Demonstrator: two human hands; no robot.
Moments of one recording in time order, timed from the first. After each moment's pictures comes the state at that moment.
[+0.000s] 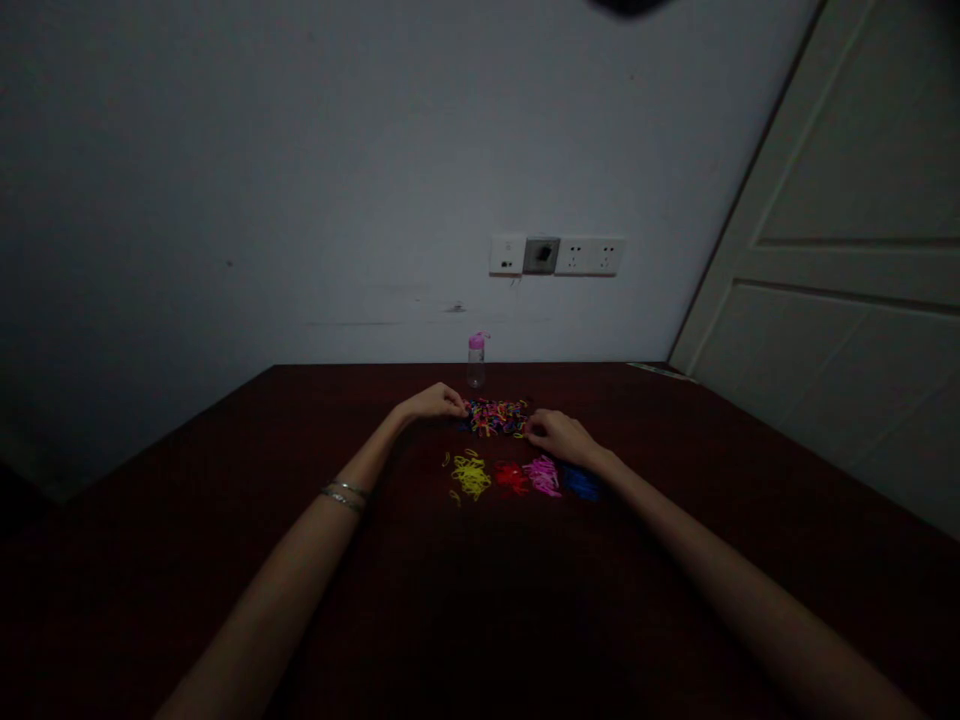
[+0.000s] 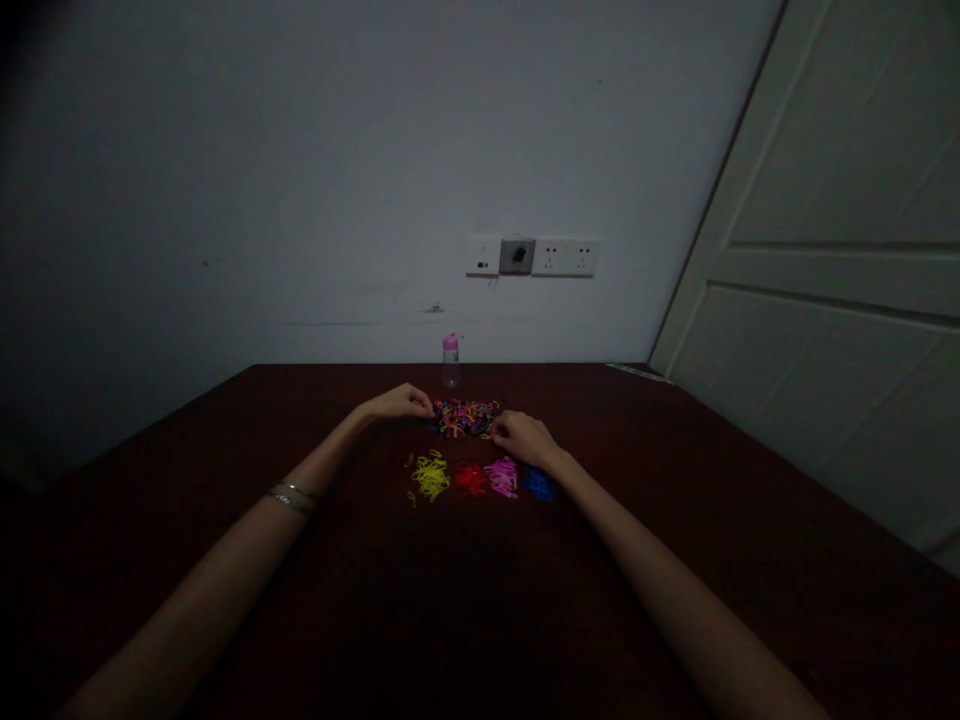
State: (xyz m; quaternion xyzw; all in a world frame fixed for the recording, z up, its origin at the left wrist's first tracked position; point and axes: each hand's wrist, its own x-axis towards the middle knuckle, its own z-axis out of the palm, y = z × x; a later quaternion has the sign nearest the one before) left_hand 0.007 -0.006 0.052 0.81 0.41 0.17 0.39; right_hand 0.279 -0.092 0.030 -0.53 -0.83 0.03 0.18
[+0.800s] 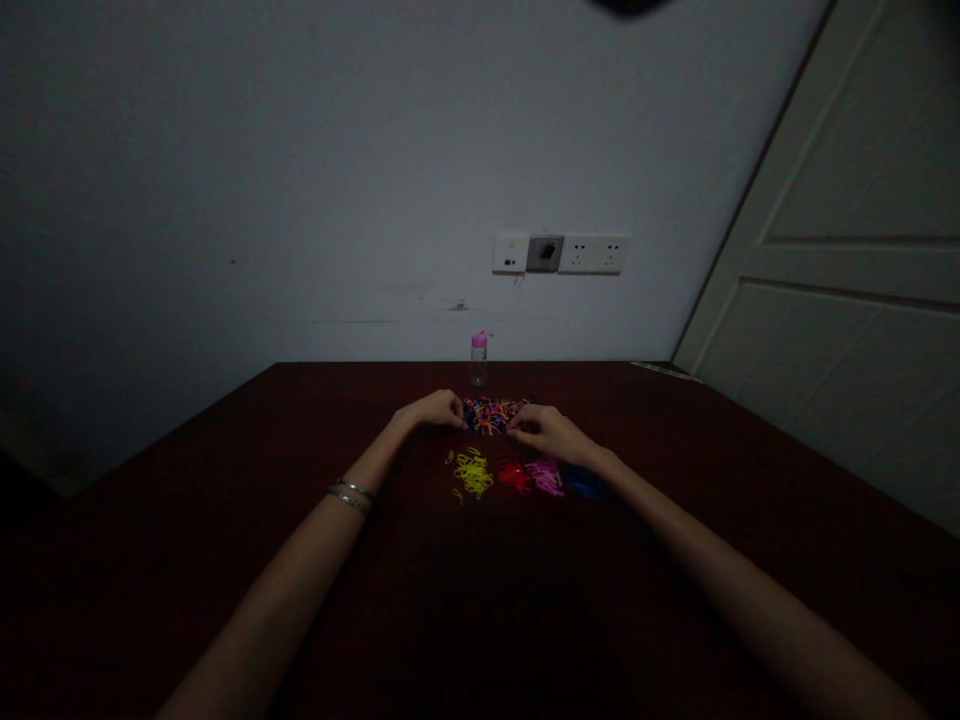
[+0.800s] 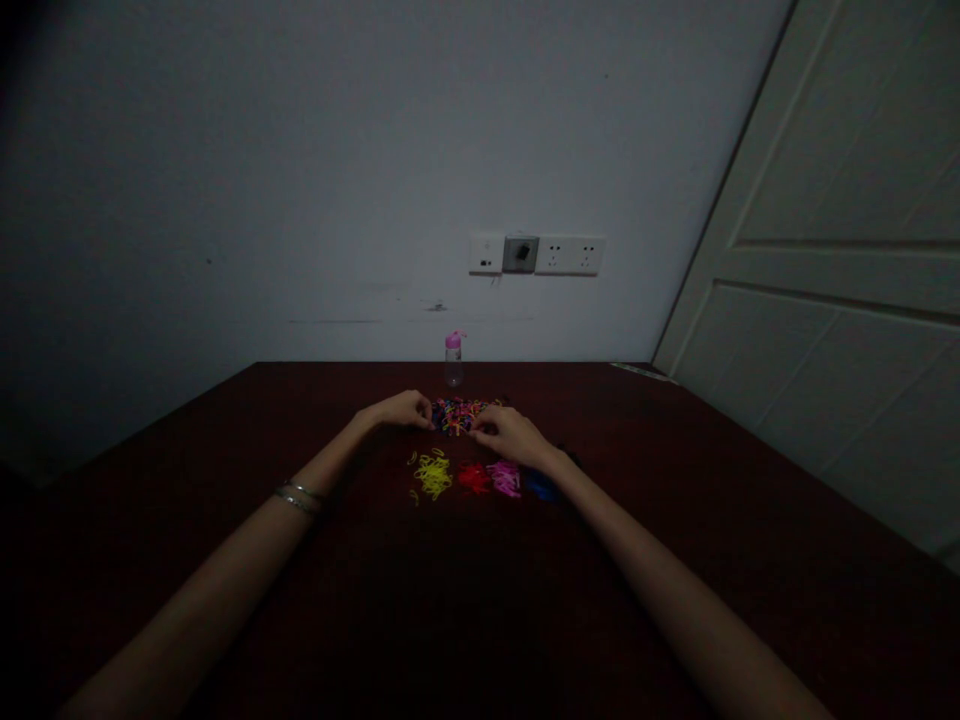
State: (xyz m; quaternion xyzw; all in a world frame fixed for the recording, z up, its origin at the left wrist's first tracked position) left_hand 0.008 -0.013 0.052 0.87 0.42 0.09 0.24; right_hand 0.253 -0.107 0.053 -0.40 -0.86 0.13 0.27
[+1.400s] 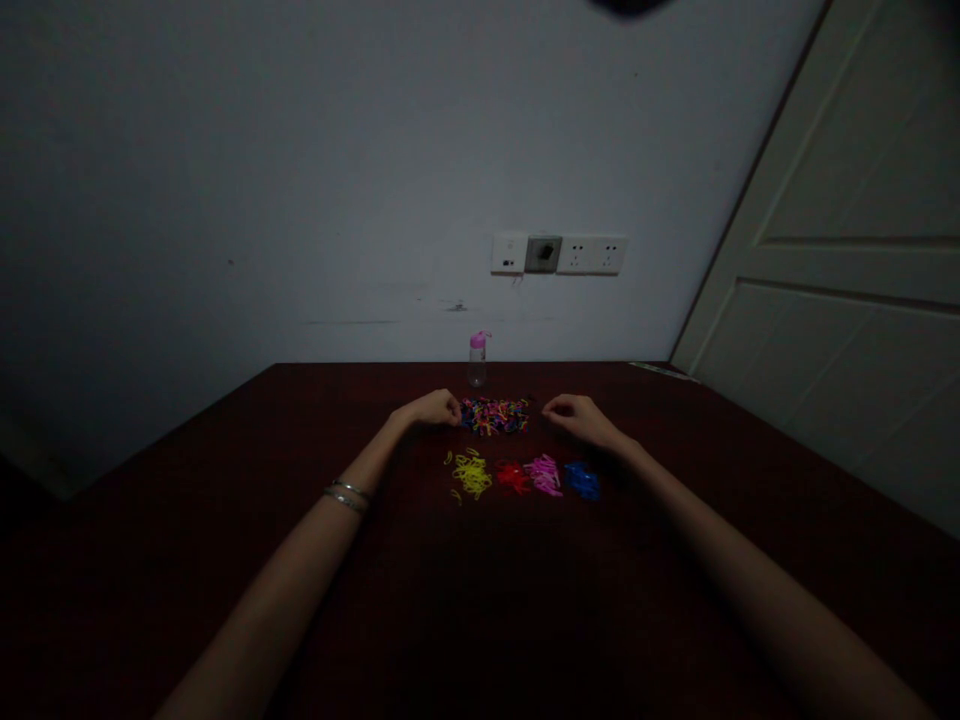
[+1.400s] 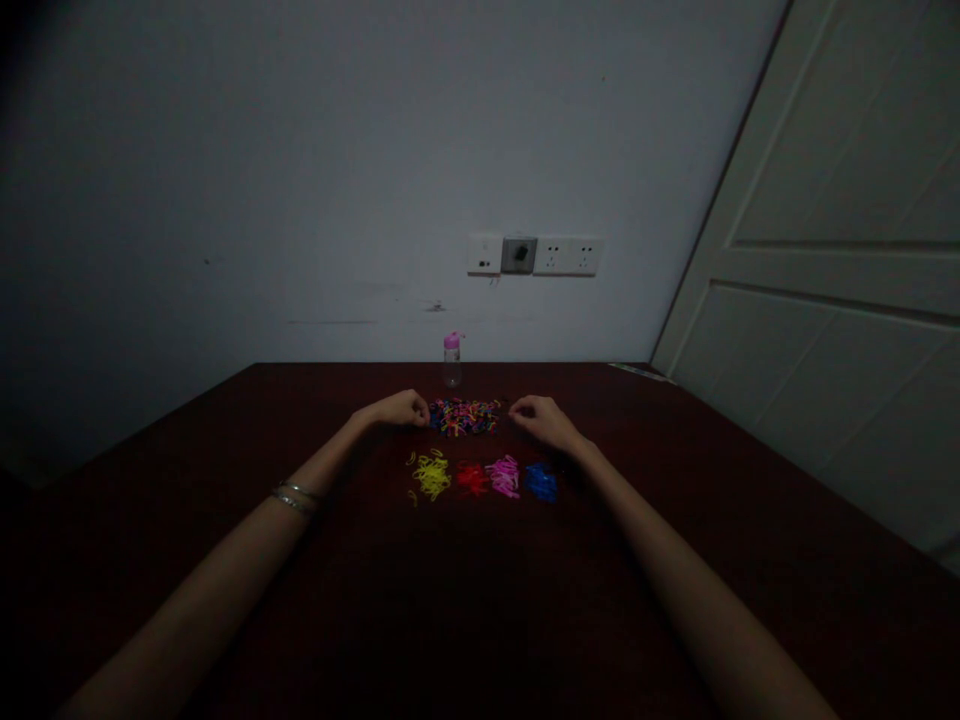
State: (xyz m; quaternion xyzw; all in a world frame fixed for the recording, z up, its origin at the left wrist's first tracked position) left_hand 0.007 -0.013 0.053 0.86 0.42 0.09 0.26; right_hand 0.316 -0.070 0.035 -0.50 -0.80 0.14 0.31
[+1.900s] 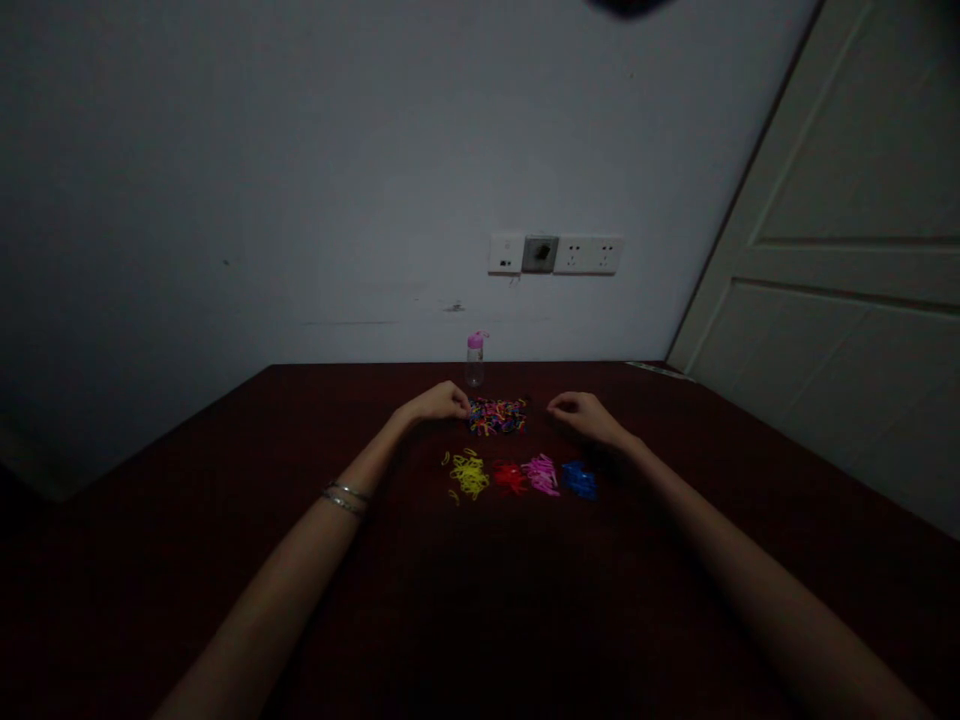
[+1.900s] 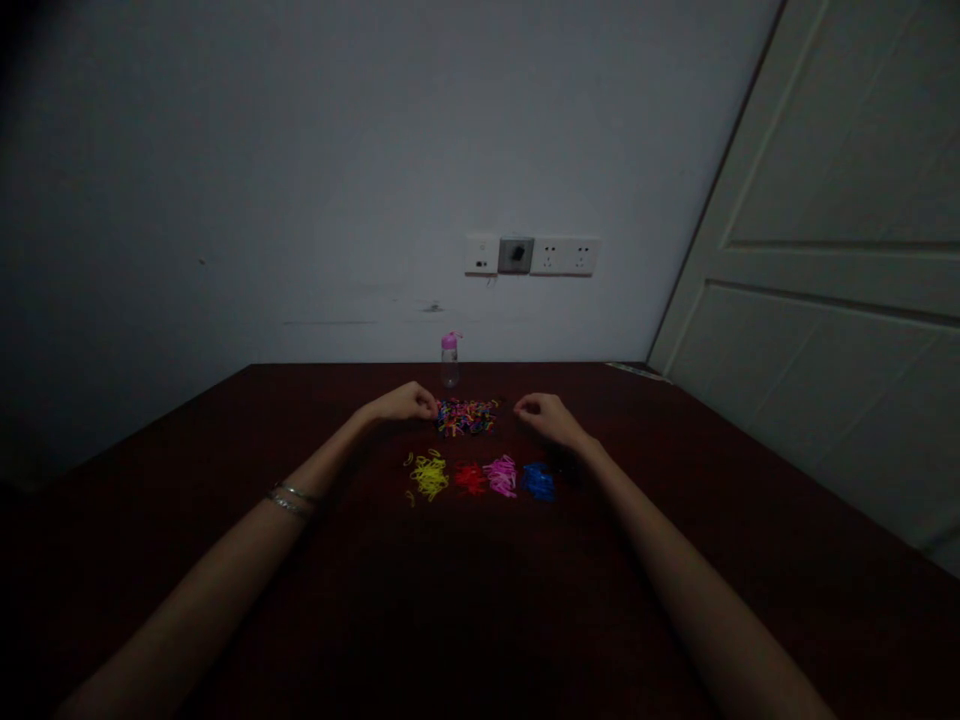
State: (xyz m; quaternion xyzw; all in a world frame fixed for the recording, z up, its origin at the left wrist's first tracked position) left_hand 0.022 -0.023 0.068 0.86 0.39 0.16 0.29; right_hand 0.328 -0.067 0.034 -0.51 -0.79 0.14 0.32
